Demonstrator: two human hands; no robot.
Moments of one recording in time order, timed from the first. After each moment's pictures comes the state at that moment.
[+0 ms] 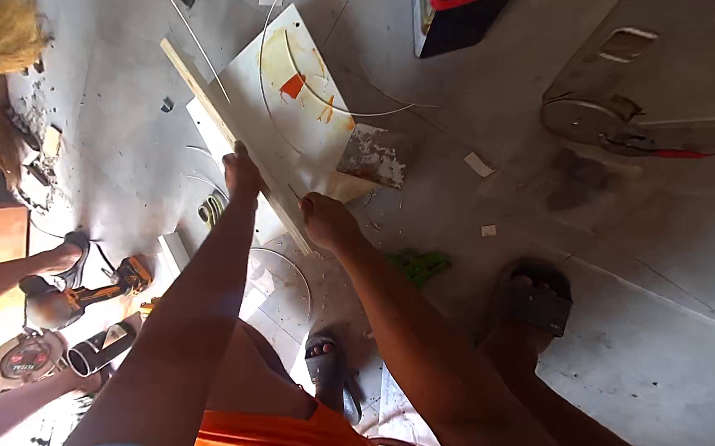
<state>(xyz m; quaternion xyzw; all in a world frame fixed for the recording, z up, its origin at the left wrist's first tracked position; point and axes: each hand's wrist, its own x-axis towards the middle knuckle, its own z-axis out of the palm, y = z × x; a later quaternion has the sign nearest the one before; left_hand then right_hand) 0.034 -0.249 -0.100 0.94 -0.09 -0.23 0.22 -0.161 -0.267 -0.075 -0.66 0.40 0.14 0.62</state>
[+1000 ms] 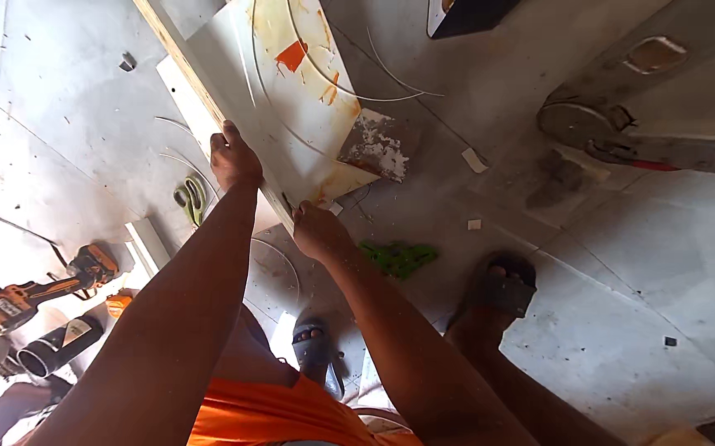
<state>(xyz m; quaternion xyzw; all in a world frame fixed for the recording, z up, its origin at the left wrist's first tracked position) 0.015 -0.257 -0.090 0.96 -0.09 -0.19 0.18 -0.147 -0.246 -0.066 -0.65 0.43 0.25 0.58</state>
